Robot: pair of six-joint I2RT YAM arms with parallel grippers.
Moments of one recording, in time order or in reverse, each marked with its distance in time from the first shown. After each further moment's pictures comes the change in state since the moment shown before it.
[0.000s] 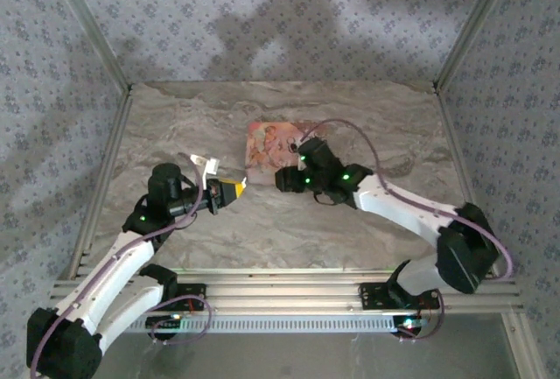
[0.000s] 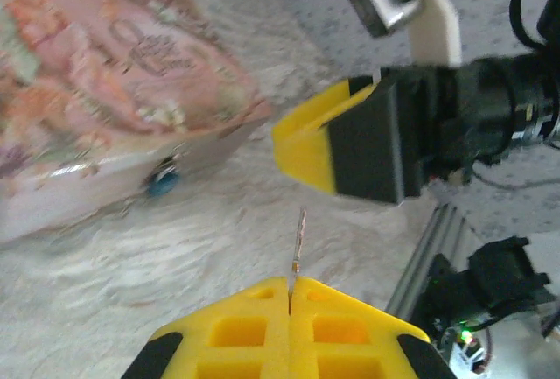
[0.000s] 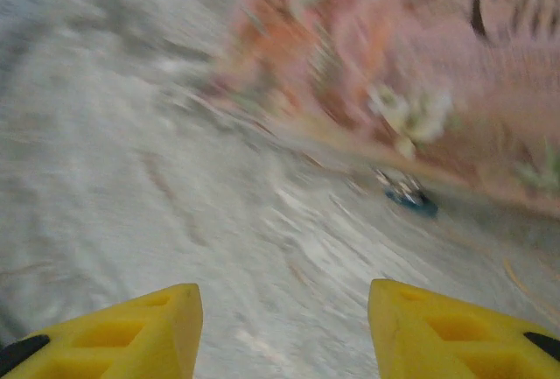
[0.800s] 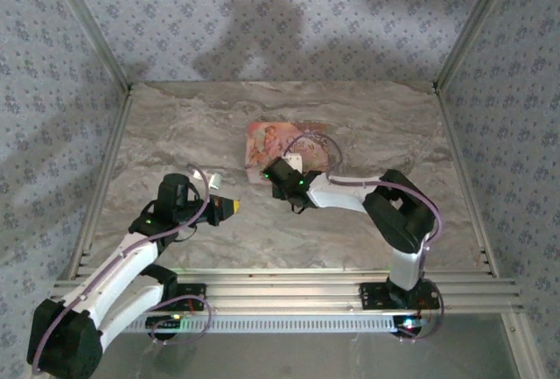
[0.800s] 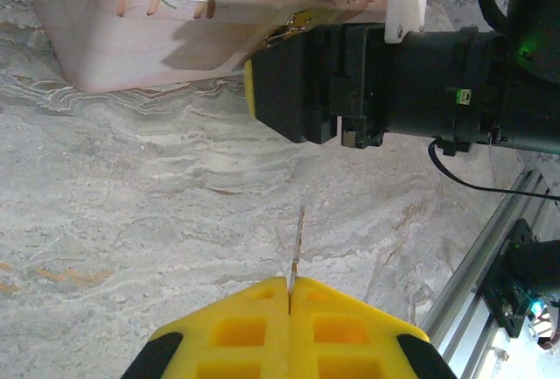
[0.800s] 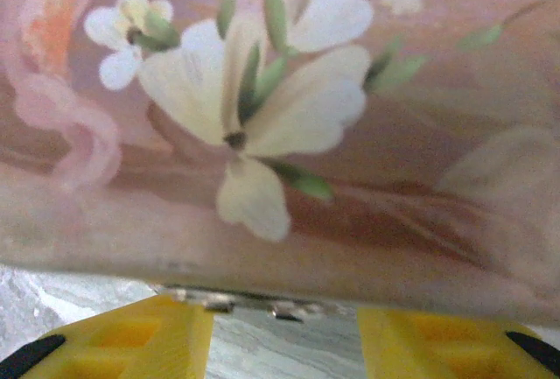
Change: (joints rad) left arm 0.000 0.028 -0.096 -0.101 -0.085 0.048; right arm 0.092 0.399 0.108 0.061 0.399 0.181
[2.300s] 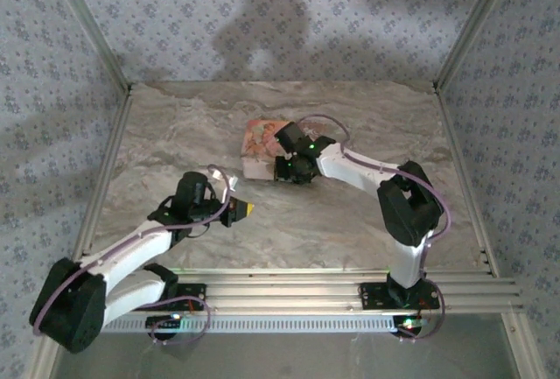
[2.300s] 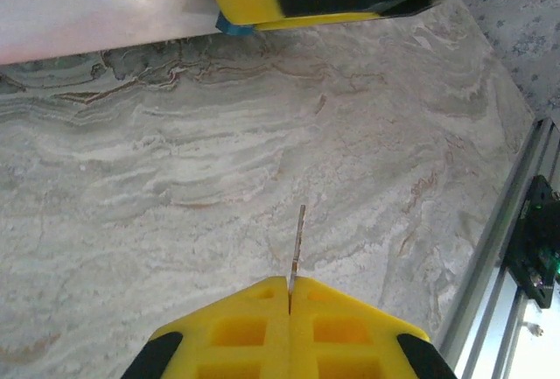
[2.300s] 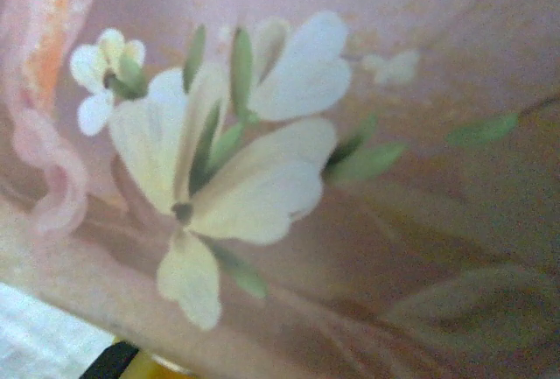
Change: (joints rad) left arm -0.113 0.242 -0.008 0.243 -0.011 0.059; right arm -0.172 -0.014 0.262 -0.341 -0.524 -0.035
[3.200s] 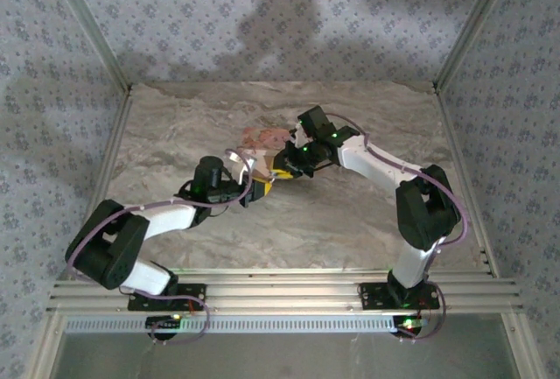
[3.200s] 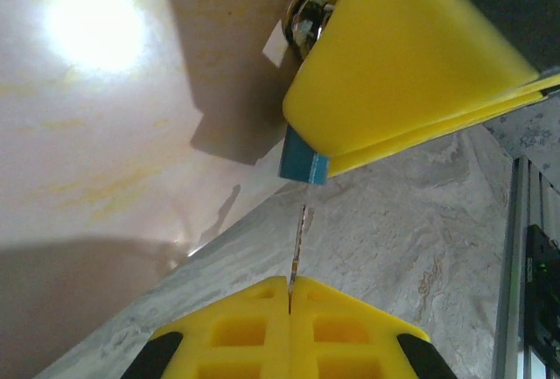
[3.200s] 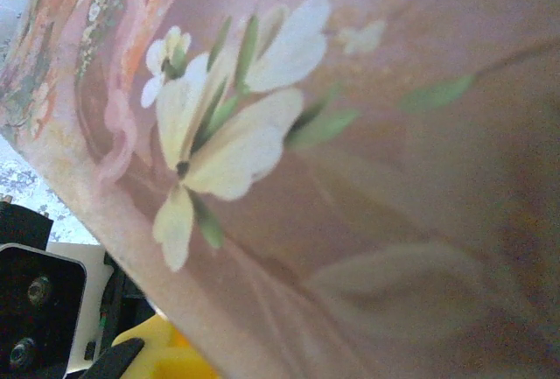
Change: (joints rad) left arm -0.019 0.384 0.111 0.459 0.057 -0.017; right arm -0.128 -0.079 -0.025 0.066 -0.465 0.132
